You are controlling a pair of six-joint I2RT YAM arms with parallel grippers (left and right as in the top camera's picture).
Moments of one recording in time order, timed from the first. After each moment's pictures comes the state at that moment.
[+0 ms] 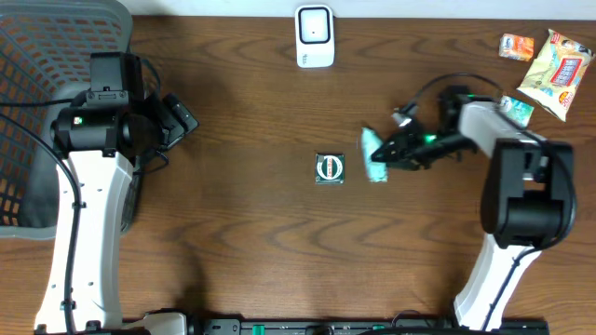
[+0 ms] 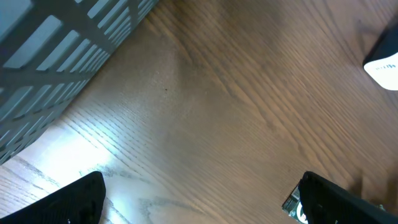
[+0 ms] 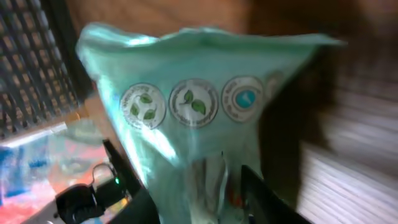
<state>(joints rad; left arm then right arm) 0.05 1.44 1.45 -1.15 0.02 -0.65 -0.06 2.14 1.39 -0.98 -0.90 -0.13</state>
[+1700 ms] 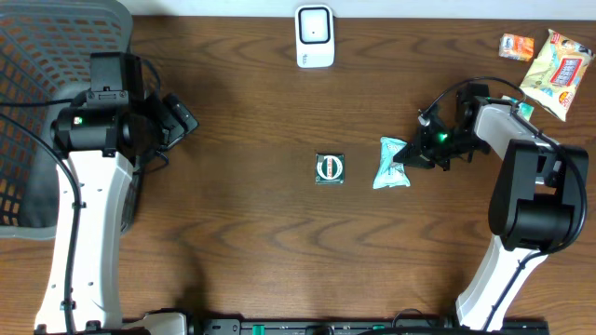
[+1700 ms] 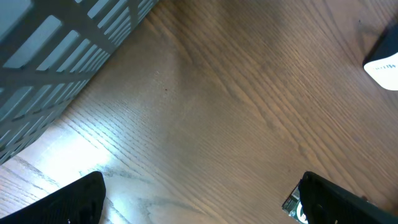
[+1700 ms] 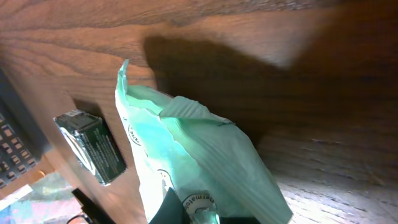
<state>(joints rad) 0.05 1.44 1.45 -1.15 0.02 -0.65 -0.11 2.12 1.36 -0.88 -0.68 0.06</state>
